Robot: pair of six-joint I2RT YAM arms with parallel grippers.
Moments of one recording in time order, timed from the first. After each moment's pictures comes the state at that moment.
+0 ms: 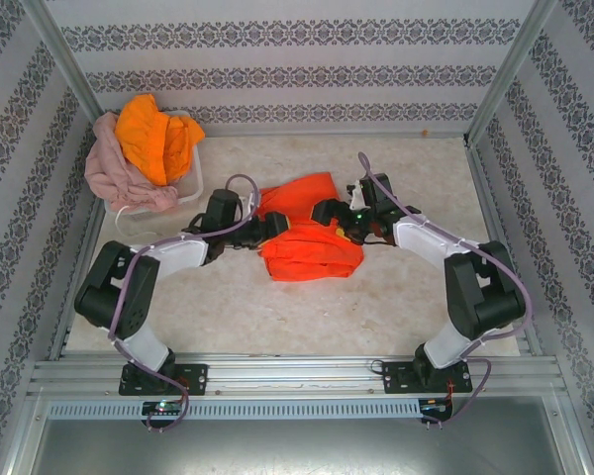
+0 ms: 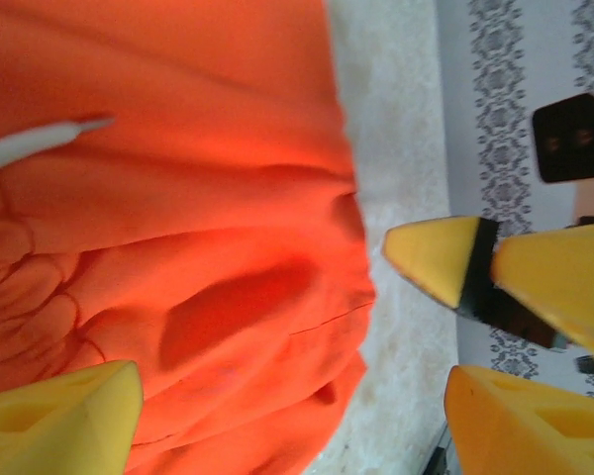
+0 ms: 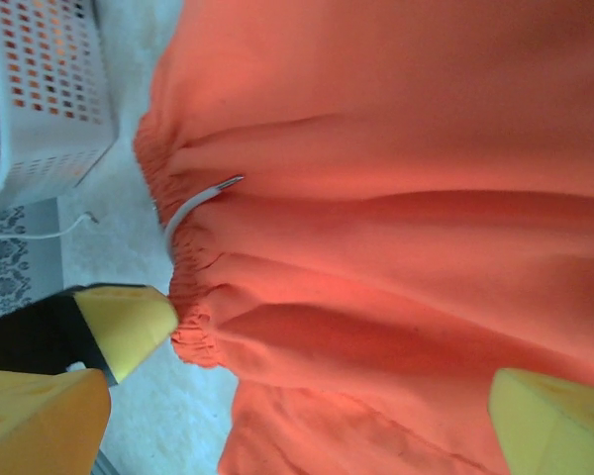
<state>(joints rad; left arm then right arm) -0.37 1.68 0.83 0.21 0.62 -0.83 0.32 1.64 0.98 -0.21 -0.54 0.74</state>
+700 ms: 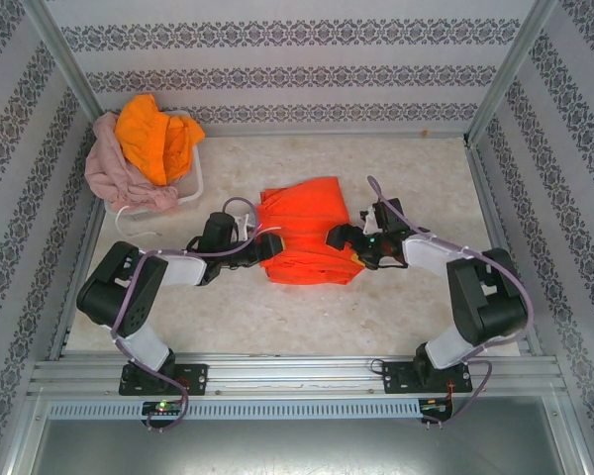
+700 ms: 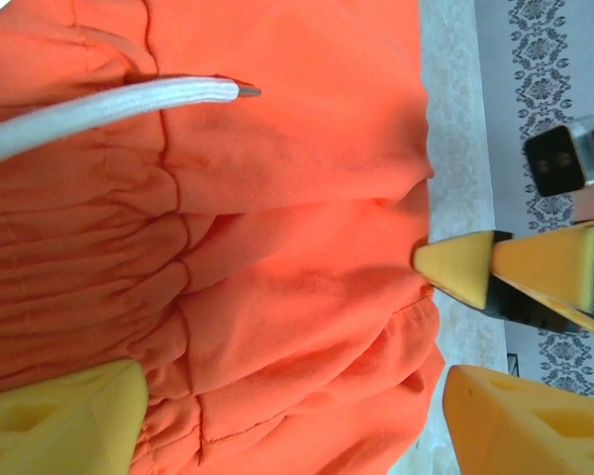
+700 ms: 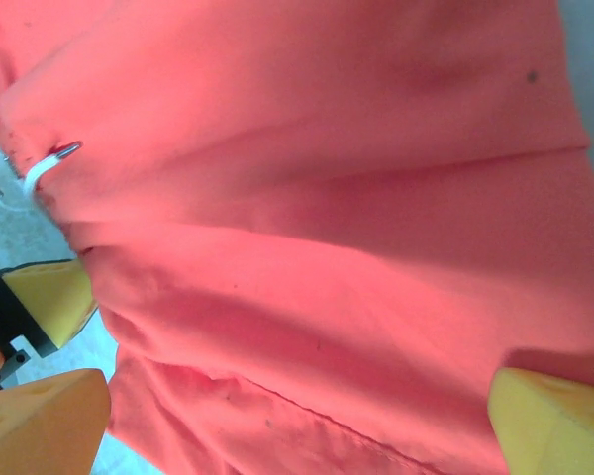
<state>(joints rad) -0.38 1.66 0.63 0.41 0.59 -0.79 0.26 1.54 0.76 -0.20 -0.55 0.68</state>
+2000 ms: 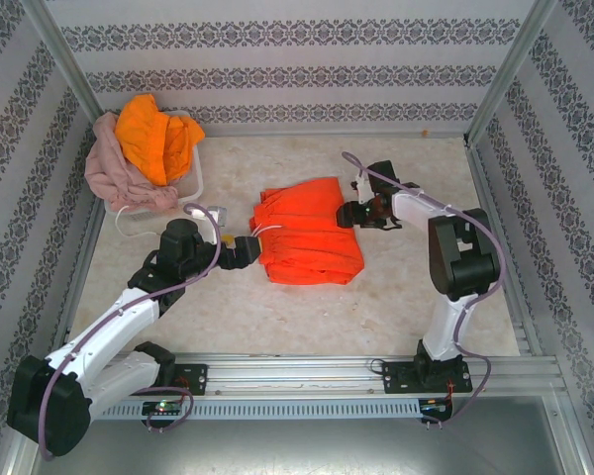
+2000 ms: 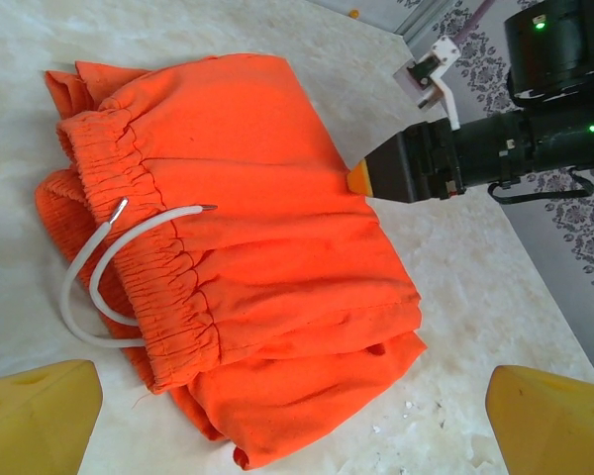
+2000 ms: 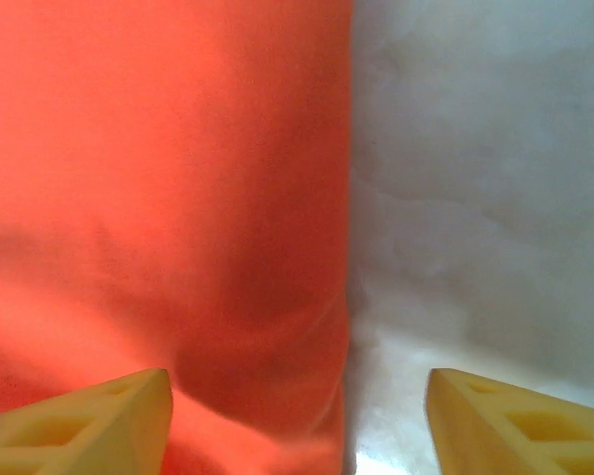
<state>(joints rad) -0.38 0.97 0.57 -0.07 0.34 -0.48 0.21 1.91 1.25 -0.49 -0.33 0.15</state>
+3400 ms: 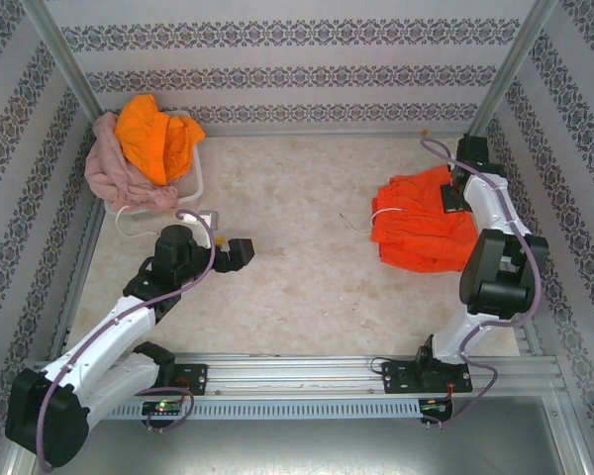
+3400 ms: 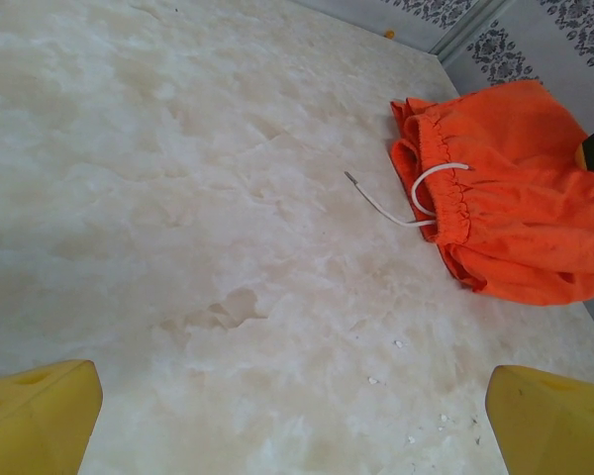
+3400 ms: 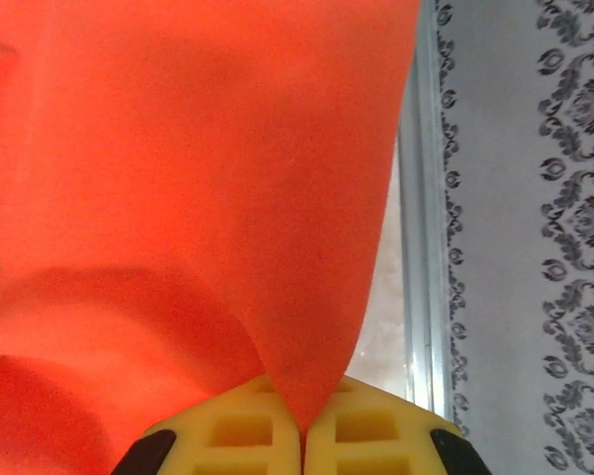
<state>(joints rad) -0.36 0.90 0.52 -0.08 0.27 -0.48 -0.22 1.75 1.42 -0.79 0.28 -0.23</state>
